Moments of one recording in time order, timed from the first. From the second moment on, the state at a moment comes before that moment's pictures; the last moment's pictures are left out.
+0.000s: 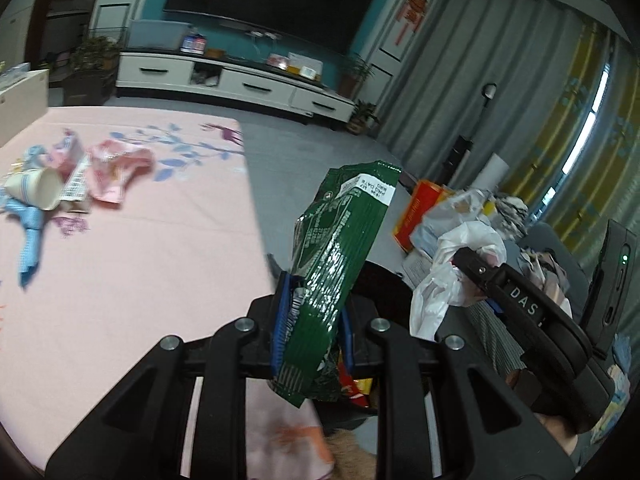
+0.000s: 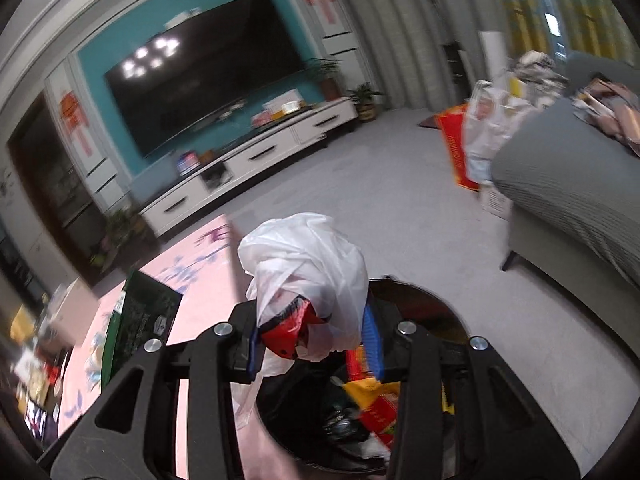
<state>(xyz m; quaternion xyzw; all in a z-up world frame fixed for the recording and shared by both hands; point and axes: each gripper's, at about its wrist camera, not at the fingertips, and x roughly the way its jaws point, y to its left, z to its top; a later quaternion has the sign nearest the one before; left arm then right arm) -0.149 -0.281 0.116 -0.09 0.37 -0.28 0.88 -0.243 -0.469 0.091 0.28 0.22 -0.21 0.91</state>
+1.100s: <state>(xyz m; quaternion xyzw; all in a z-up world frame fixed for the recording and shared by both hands) -0.116 -0.375 0.018 0.00 0.49 -0.30 0.82 -0.198 -0.485 0.034 0.27 0.35 -0.22 0.87</state>
